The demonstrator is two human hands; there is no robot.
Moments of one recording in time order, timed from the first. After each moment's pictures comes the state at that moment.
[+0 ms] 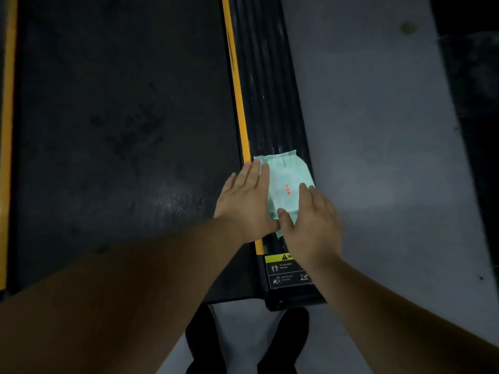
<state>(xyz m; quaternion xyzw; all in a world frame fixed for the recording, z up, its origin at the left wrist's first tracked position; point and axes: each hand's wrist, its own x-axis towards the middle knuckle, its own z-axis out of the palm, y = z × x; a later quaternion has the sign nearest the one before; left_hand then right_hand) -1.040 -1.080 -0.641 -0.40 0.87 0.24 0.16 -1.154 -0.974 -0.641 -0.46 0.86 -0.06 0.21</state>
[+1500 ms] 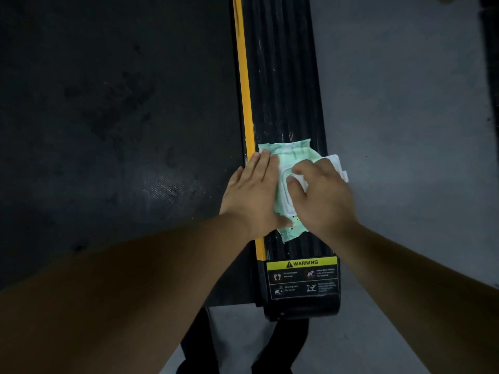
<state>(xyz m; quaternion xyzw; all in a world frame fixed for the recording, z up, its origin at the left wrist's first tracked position) -1.053 -1.087 -0.695 -0.42 0.85 0.29 0.12 -1.191 -1.024 -0.686 -0.53 0.82 -0.17 0.15</state>
